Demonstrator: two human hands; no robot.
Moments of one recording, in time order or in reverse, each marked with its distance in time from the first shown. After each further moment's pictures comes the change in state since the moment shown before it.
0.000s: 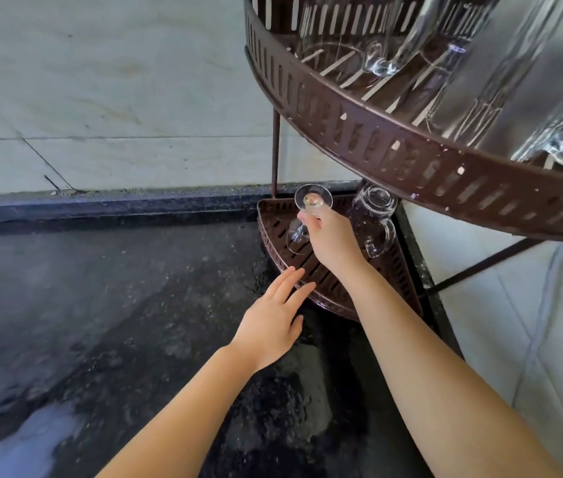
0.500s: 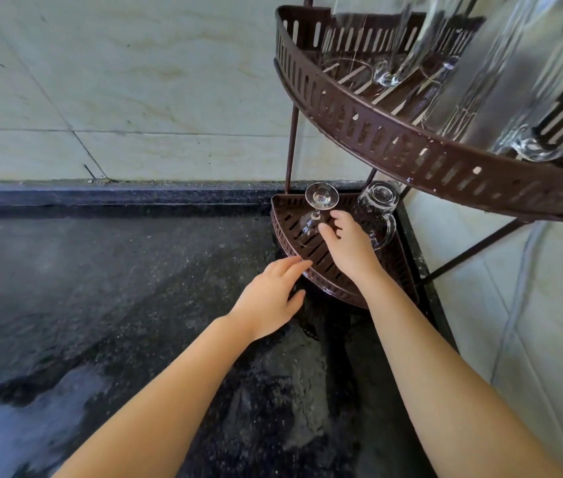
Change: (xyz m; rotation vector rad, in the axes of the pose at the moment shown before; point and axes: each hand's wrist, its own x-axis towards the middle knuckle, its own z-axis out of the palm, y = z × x) left_hand -0.019 0.010 -0.043 -0.103 0.000 -0.061; right_hand -0.042 0.006 -0.012 0.034 -0.038 0.048
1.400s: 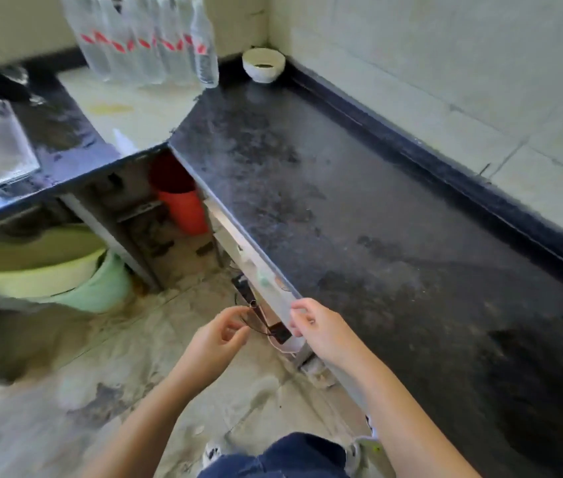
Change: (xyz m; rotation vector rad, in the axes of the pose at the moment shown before) left_hand -0.575 -0.039 0.033 -0.631 0.820 -1.061; right_hand -0.407 -0.131 0.297 -0.312 -1.046 -0.543
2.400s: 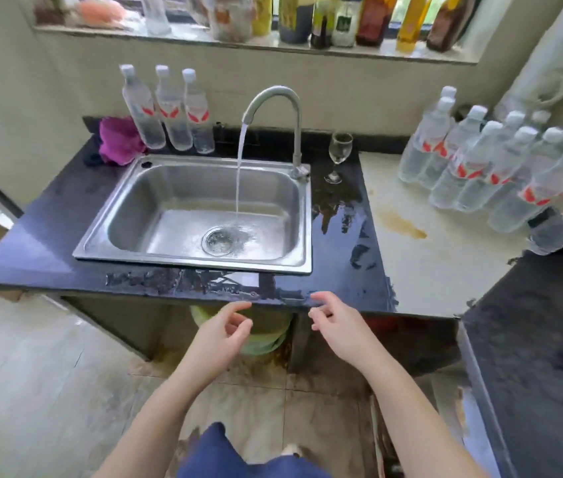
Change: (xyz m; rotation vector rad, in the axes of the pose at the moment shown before) left_hand 0.126 -0.203 -0.431 -0.262 0.689 -0.303; right_hand 0.363 -0.414 0.247 -0.343 -0.423 -0.409
